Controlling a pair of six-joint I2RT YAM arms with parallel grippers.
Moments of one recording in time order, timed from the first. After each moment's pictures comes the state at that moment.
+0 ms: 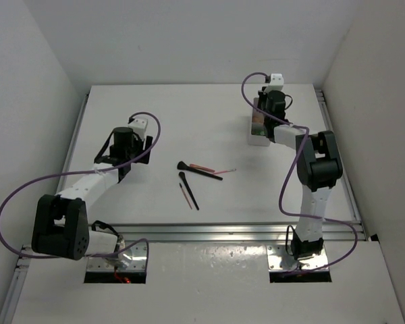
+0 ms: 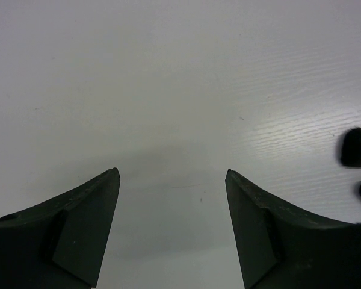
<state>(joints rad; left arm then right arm) -0.14 1.32 0.75 -0.02 -0.11 0.13 0.15 2.07 1.30 0.63 0.17 0.03</state>
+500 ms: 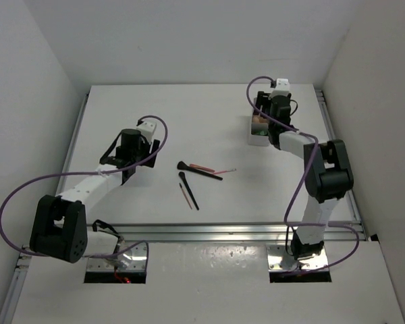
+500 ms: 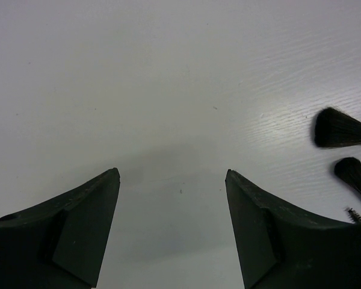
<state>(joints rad) -0.23 1.31 0.75 -0.06 -0.13 0.13 0.15 1.94 1.13 0.61 0.21 0.07</state>
